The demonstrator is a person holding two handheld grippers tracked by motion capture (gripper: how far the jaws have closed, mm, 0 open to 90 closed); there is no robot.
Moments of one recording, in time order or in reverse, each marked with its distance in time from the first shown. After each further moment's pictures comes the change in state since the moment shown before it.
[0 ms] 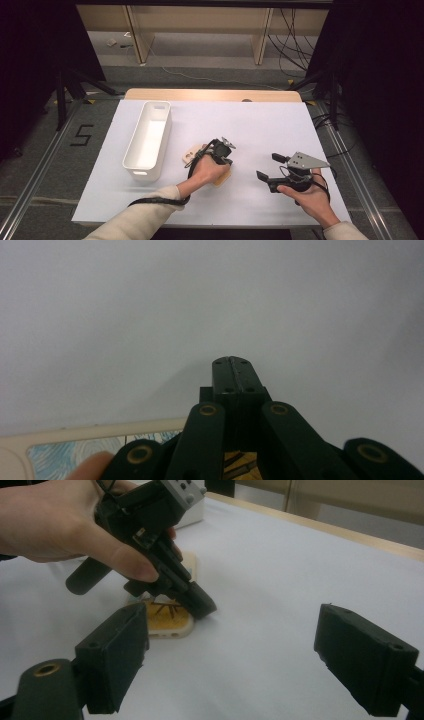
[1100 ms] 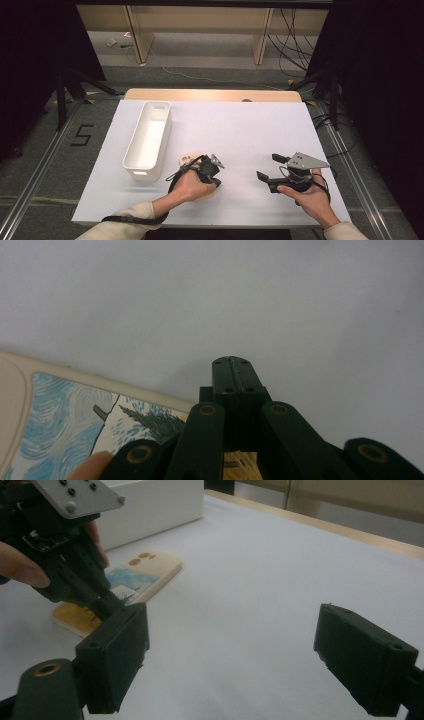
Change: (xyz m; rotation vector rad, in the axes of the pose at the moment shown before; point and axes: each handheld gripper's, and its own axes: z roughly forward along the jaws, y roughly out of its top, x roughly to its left) left arm -0.014 -0.050 -0.048 0.123 -0.102 0.097; right arm 0.000 -0.001 -0.001 0.009 -0.003 -0.002
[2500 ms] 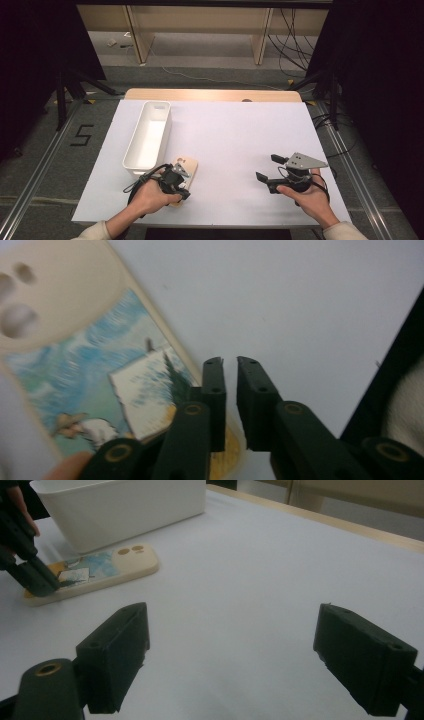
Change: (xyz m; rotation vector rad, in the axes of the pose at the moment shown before) left arm 0.022 -0.065 -0.067 -0.025 0.048 -0.078; right arm 0.001 -0.001 0.002 0.014 0.008 0.000
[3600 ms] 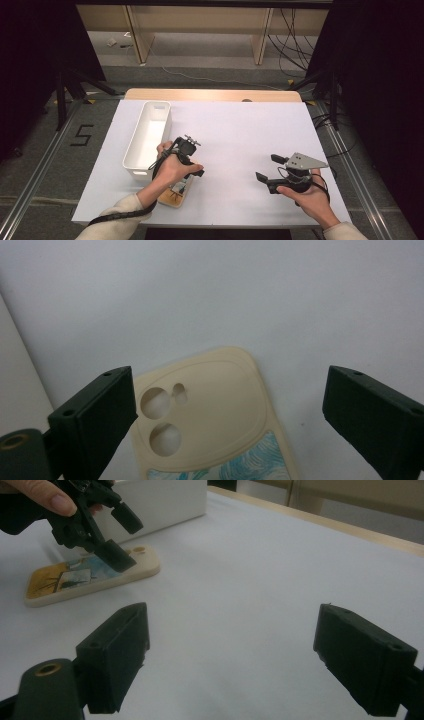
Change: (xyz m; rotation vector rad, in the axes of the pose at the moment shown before) left arm 0.030 0.066 0.039 0.041 0.296 -0.162; right arm 0.003 0.002 -0.002 -0.002 -0.005 -0.005
